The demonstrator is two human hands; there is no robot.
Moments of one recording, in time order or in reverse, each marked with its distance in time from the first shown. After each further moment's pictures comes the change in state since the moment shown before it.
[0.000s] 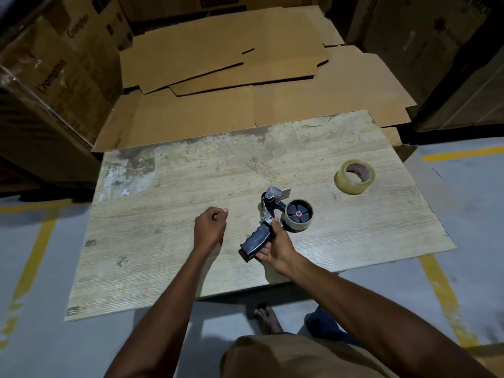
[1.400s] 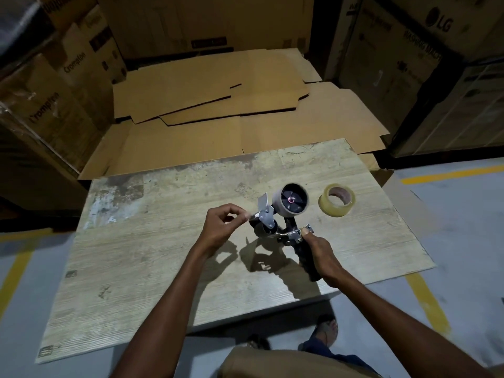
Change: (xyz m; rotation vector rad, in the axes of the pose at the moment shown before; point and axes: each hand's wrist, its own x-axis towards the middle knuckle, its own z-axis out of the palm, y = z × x) left_hand 0.002 0.098 0.006 -0.365 -0.358 0.347; right_hand -0.061 -0.082 -0.088 -0.713 0.052 -0.637
